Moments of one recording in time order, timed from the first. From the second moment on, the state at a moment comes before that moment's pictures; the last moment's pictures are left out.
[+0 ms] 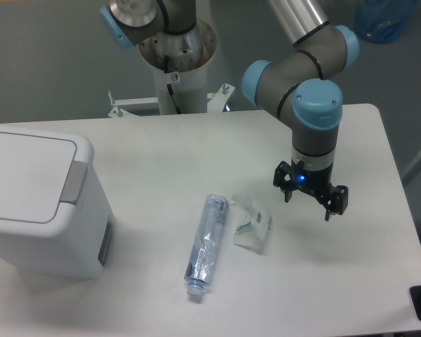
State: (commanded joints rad) arm 2.66 -1.96 -1.68 -0.83 1.54 1.27
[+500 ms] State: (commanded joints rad) arm 2.66 -1.93 -1.68 -0.83 1.54 1.24
